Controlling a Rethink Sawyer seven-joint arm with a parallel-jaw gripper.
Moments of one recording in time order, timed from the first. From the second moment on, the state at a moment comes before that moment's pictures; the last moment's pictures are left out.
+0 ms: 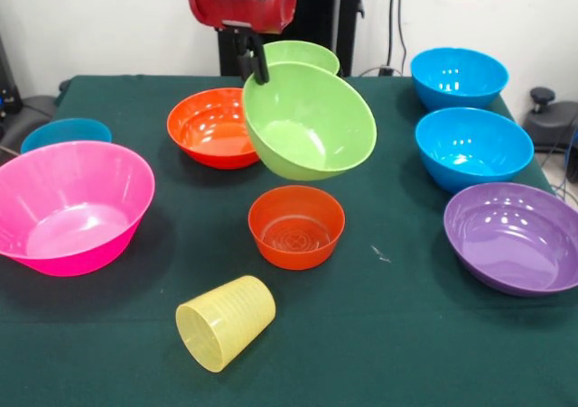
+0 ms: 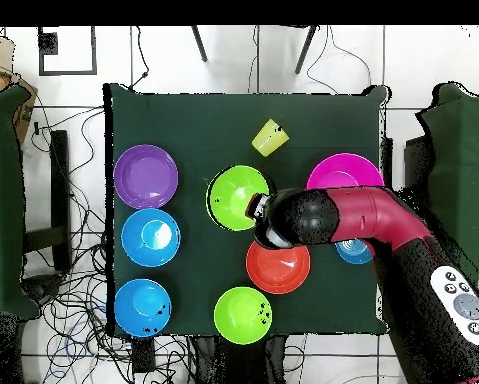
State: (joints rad) arm -0.87 -0.80 0.72 1.83 -0.47 0.82 2.28
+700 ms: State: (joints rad) arm -0.88 -0.74 0.76 1.83 -0.51 0.72 2.28
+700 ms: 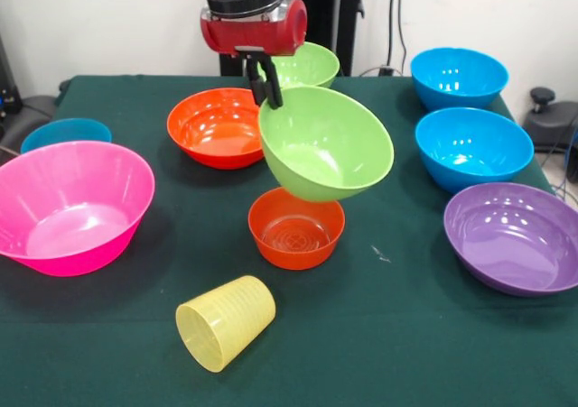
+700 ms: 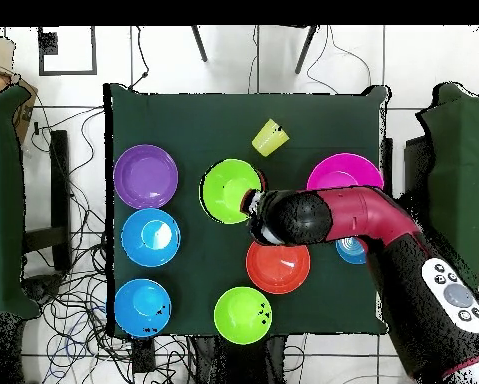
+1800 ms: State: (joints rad) arm -0.89 -0.71 0.77 1.80 -0.52 0.72 2.28
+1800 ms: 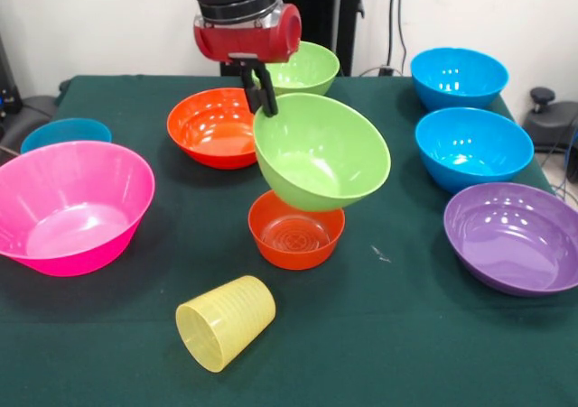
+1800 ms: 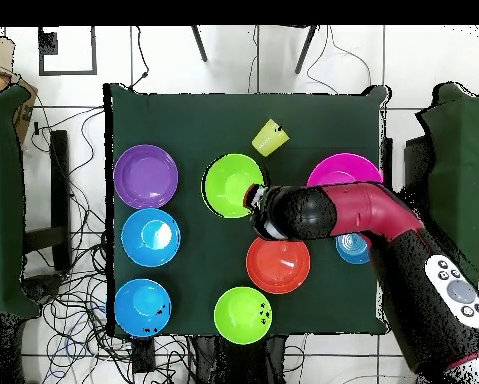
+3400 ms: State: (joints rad) arm -0.91 -0.57 0.77 1.73 -0.62 0.72 2.28
